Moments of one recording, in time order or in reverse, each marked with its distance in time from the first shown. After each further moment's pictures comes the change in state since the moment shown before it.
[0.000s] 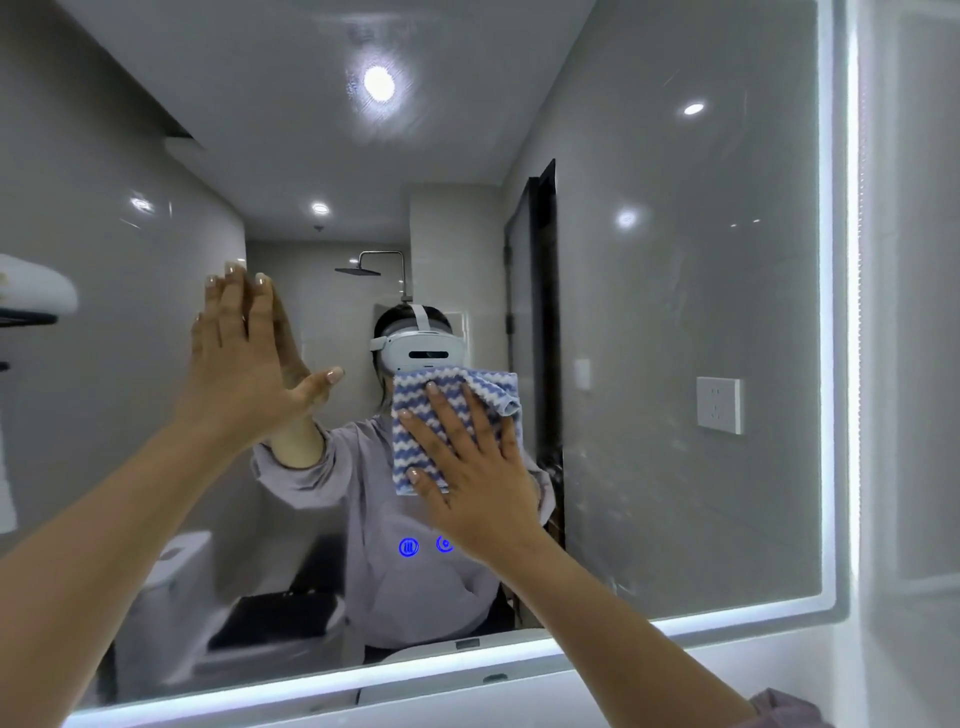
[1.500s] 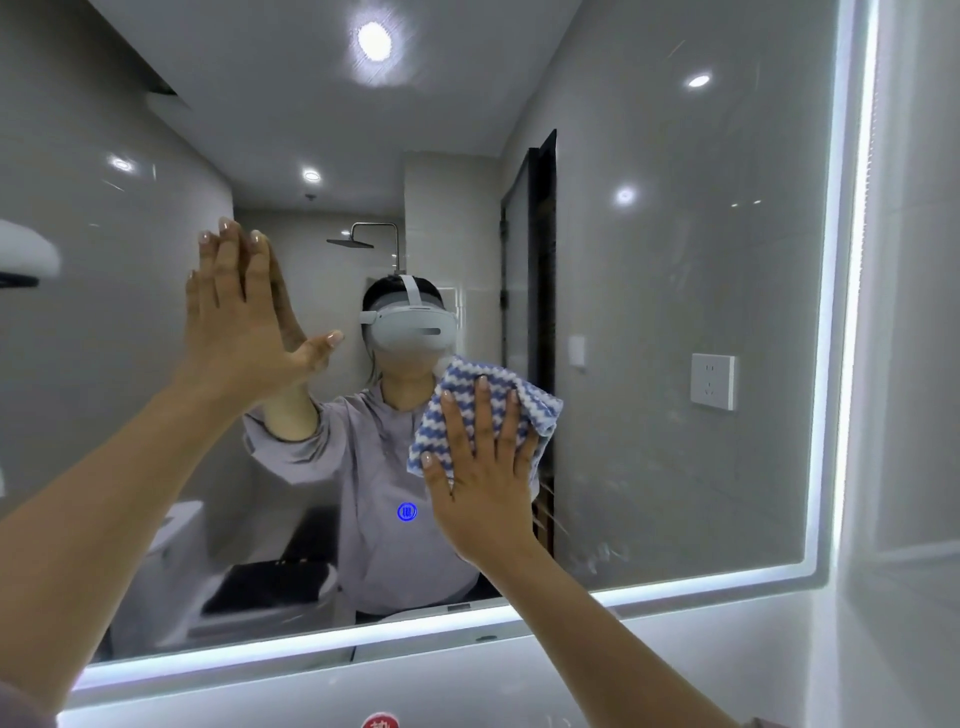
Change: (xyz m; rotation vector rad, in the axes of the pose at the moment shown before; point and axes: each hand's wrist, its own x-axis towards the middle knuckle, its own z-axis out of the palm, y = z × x) left_hand -0.001 0.006 -0.003 -0.005 0.019 0.009; right_hand -0.032 -0.018 0.009 0.099 -0.152 0.301
